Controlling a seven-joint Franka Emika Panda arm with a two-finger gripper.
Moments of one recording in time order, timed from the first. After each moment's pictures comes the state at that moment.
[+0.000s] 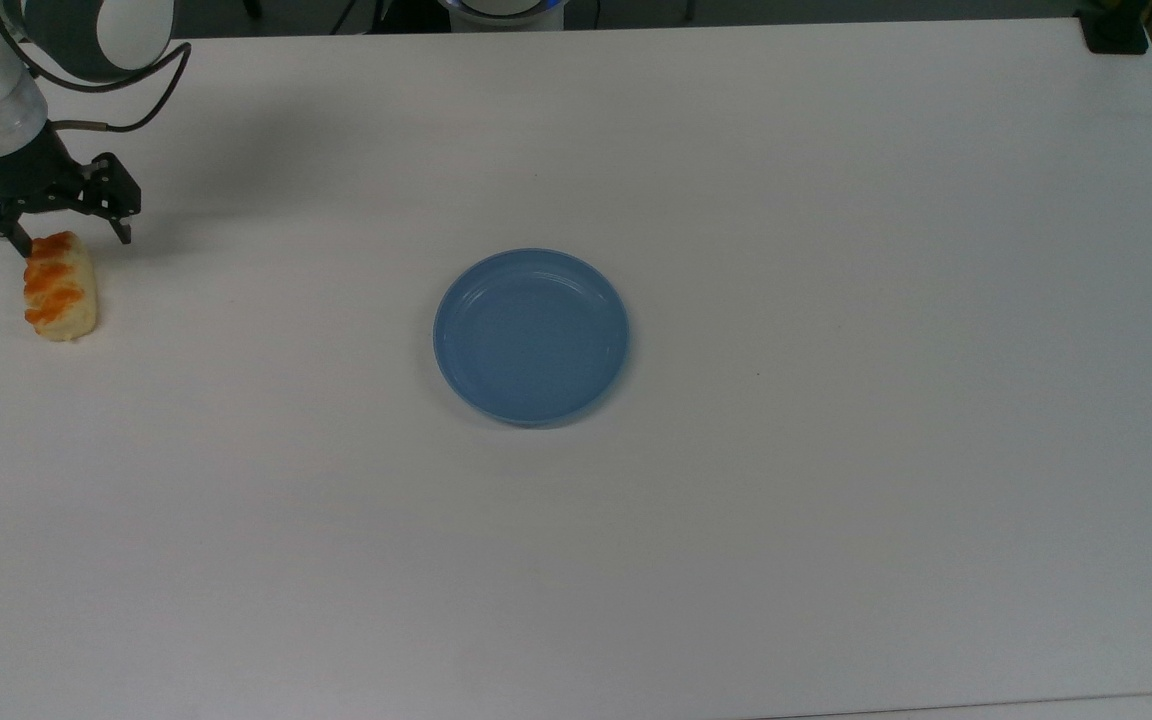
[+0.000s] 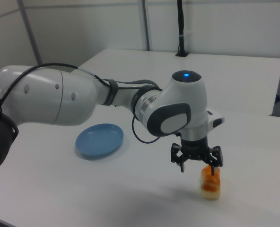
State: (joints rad) arm -0.47 0.46 -0.11 -1.63 0.06 2.18 -0.83
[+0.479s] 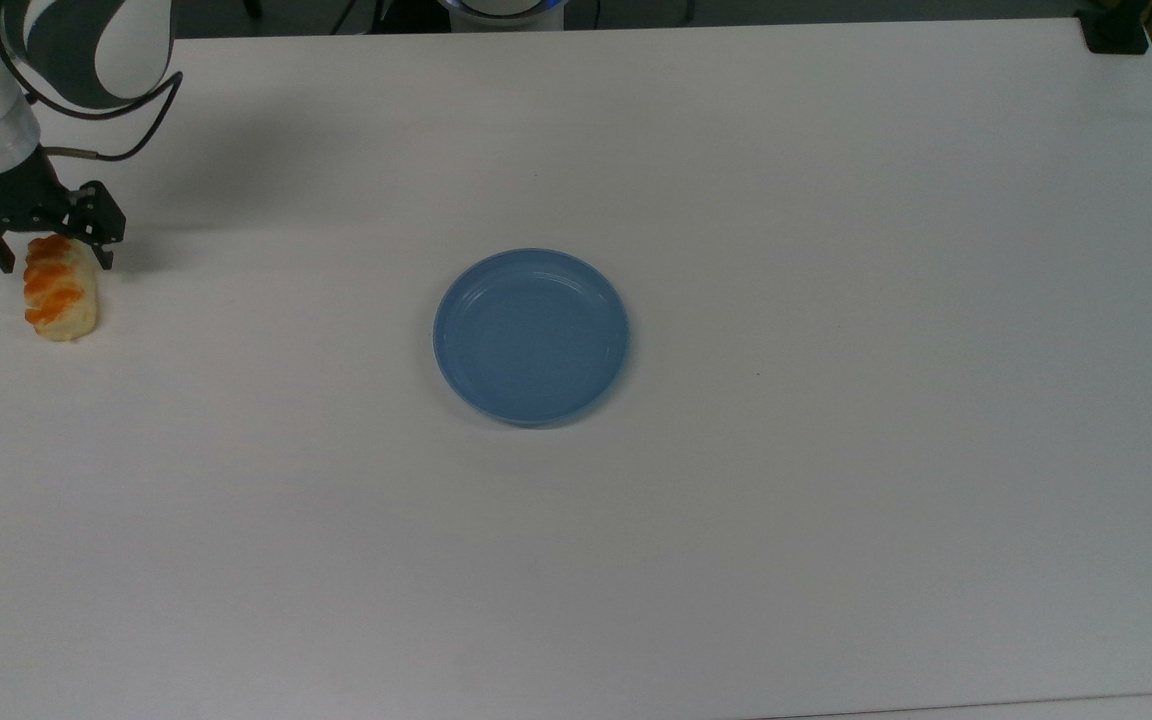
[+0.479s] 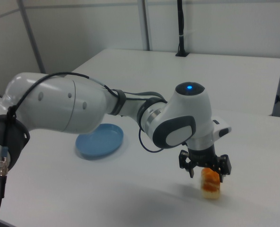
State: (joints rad) arm -0.49 0.51 -0.11 -1.63 0.06 2.30 -0.76
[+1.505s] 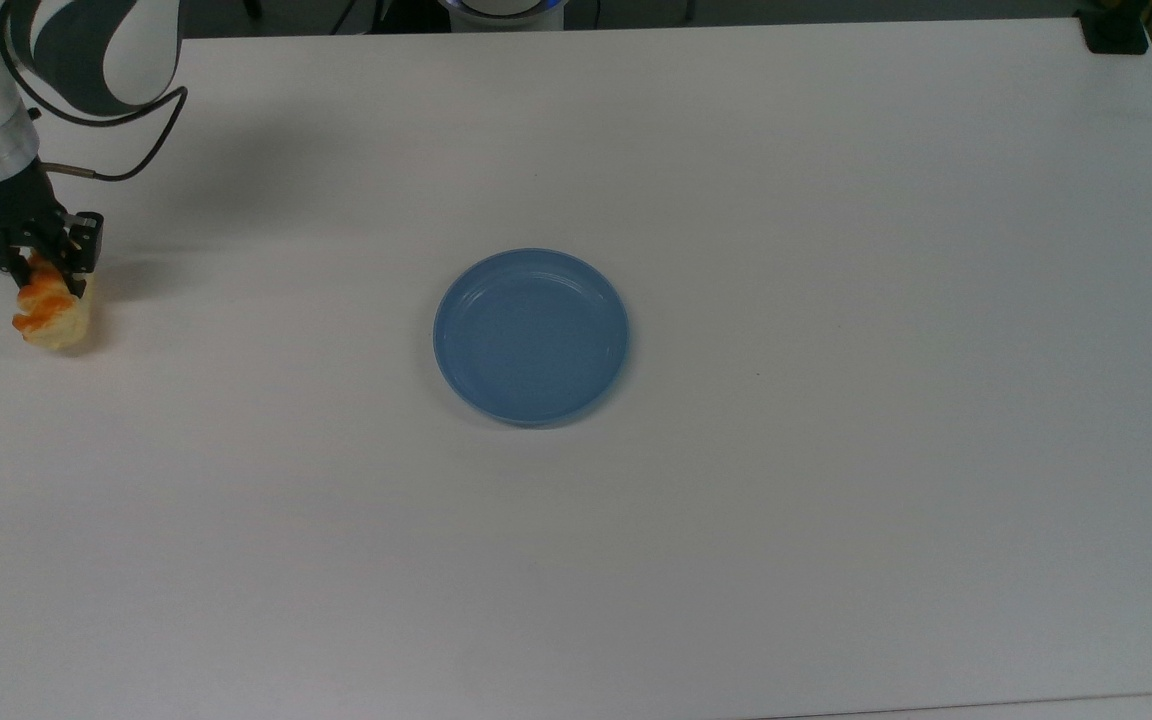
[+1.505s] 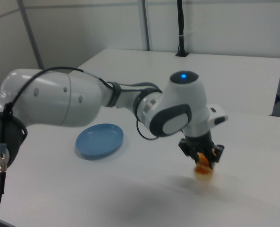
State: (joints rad) arm -0.48 0.50 -0.08 -1.60 0.06 2.32 -0.60
